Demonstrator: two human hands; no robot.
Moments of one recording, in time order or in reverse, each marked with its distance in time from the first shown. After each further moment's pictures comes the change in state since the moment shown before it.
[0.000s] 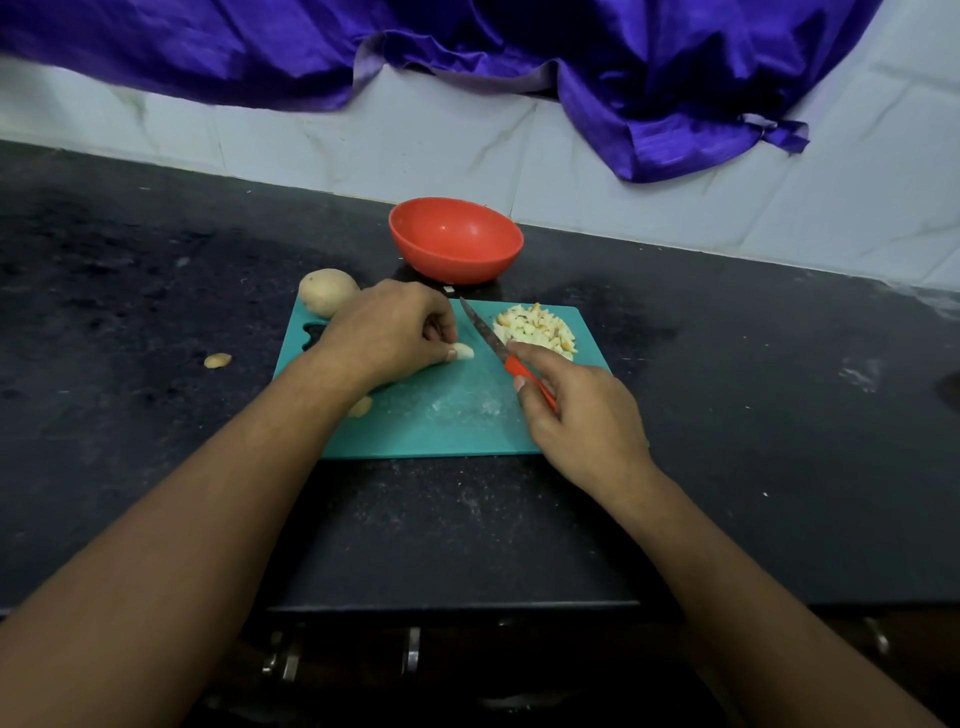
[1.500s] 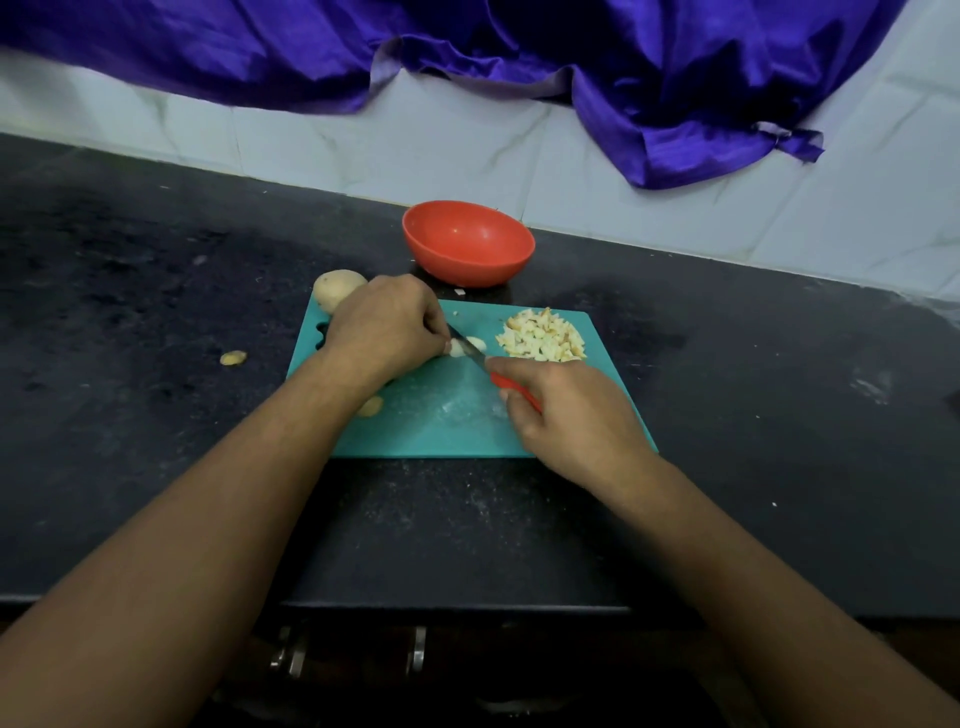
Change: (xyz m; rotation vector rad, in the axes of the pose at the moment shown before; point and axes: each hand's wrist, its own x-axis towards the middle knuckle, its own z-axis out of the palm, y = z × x) left_hand -0.001 0.001 -0.006 -0.014 0.073 -0.148; right_hand 0.012 -0.014 -0.003 -0.128 -0.160 -0.132
